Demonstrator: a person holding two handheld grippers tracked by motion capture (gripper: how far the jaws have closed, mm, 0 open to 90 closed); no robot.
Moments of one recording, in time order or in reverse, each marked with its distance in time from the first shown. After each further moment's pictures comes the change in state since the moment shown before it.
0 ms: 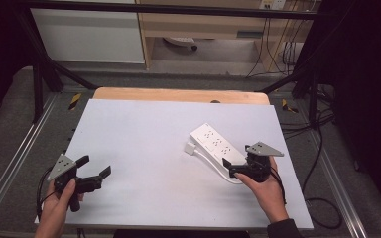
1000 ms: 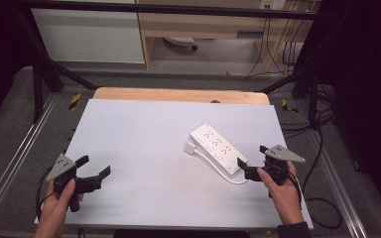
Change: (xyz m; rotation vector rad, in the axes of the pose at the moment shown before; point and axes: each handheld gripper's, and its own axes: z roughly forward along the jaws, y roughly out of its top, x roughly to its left) left arm 0.000 0.000 -0.001 -0.003 0.003 -0.002; right arm -0.024 -0.006 -0.035 -0.070 -0.037 0.016
